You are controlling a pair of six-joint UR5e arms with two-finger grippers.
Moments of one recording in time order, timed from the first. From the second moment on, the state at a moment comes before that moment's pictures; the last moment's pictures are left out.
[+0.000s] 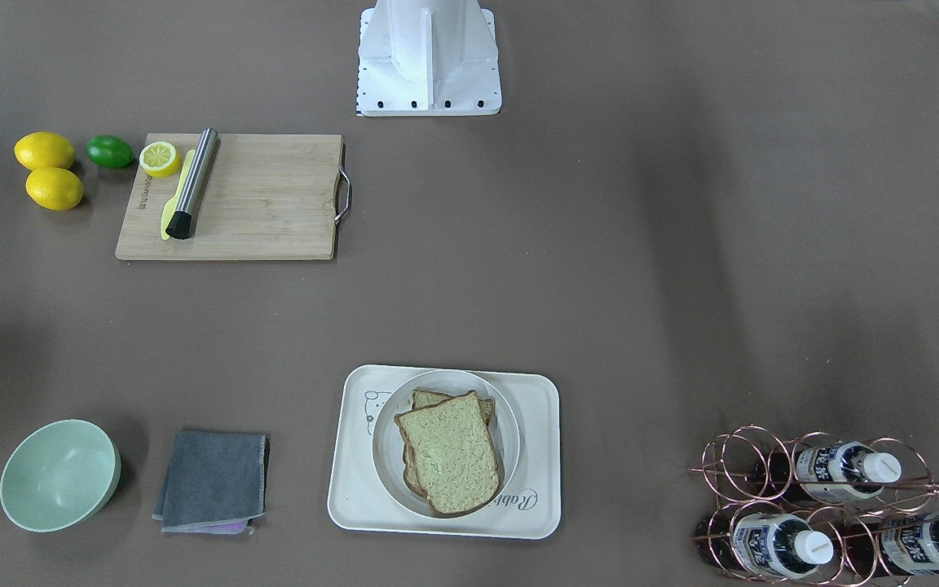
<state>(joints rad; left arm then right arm) -1.66 -1.45 -1.73 -1.36 -2.29 0.43 1.46 -1.62 1.79 -1.60 2.27 -0.02</state>
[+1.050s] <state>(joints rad) -1.66 -1.44 -1.76 -1.35 -2.29 0.43 1.46 -1.63 1.80 -1.60 2.27 -0.02</state>
